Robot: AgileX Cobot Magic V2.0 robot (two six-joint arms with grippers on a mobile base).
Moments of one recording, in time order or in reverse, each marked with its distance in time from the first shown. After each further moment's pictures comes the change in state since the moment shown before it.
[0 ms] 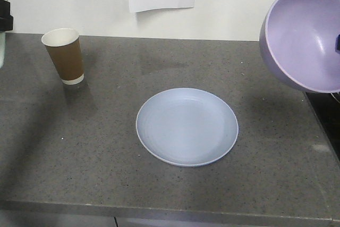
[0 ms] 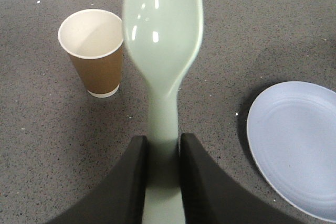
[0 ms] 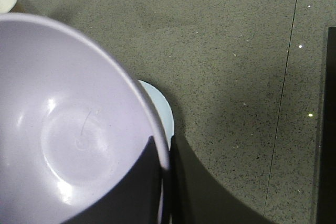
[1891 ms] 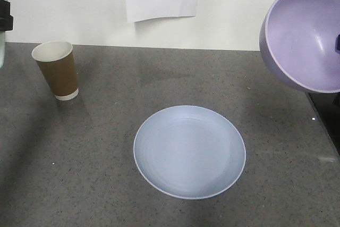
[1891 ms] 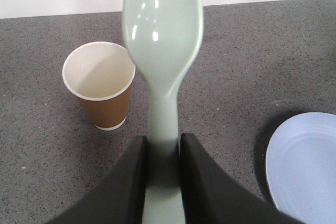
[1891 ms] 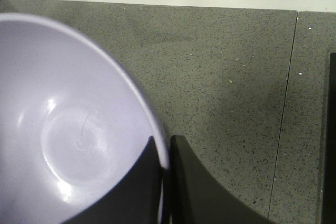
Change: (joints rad) left arm 0.000 0.000 0.000 0.000 0.000 0.000; right arm 0.000 0.000 0.000 0.000 0.000 0.000
